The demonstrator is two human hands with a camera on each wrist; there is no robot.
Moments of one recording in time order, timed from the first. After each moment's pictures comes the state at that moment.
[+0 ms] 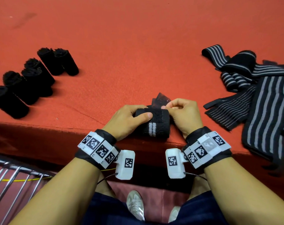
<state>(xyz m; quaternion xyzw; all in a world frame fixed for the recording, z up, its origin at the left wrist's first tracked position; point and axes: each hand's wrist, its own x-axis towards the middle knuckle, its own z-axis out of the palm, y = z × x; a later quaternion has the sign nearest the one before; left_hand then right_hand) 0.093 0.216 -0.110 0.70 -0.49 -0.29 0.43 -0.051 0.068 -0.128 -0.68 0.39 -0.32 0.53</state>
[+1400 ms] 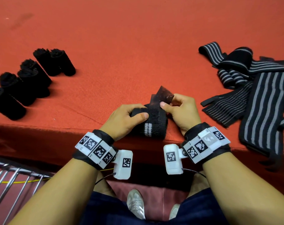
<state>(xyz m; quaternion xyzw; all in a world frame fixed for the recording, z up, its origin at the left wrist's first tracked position) 0.091 0.217 -0.109 0.70 -0.50 -0.28 0.43 -0.052 0.069 -0.122 -0.67 0.36 -0.33 0.56</state>
